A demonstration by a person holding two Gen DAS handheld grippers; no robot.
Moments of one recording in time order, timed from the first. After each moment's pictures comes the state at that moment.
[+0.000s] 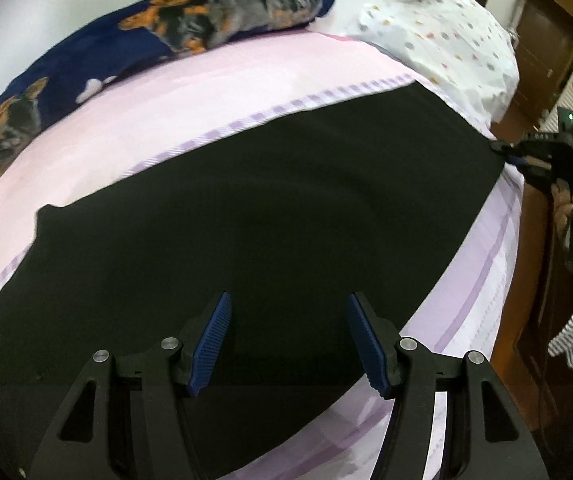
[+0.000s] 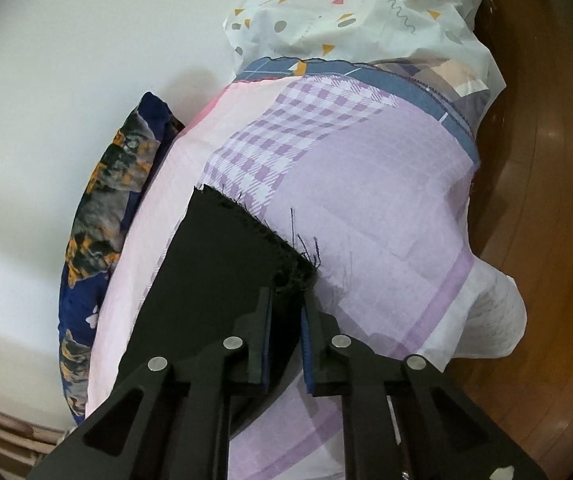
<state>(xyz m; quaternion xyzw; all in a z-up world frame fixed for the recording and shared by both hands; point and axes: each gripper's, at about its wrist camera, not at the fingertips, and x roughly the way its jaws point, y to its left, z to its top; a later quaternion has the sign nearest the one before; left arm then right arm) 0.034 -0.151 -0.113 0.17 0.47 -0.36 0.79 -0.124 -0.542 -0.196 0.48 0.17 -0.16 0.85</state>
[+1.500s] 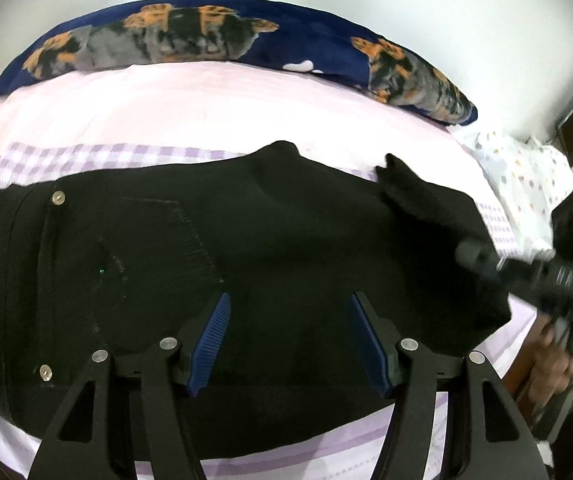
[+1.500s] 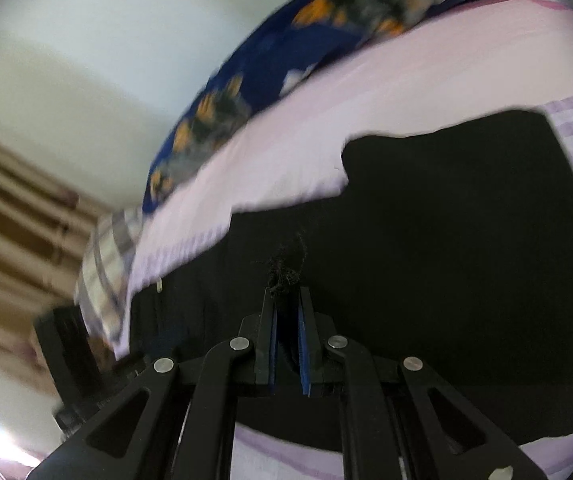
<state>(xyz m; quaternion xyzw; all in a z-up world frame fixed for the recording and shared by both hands) 0.066 0.031 -0.097 -0.08 0.48 -0.21 0.85 0.037 -0.224 -0.130 0.23 0.34 0.19 0.89</state>
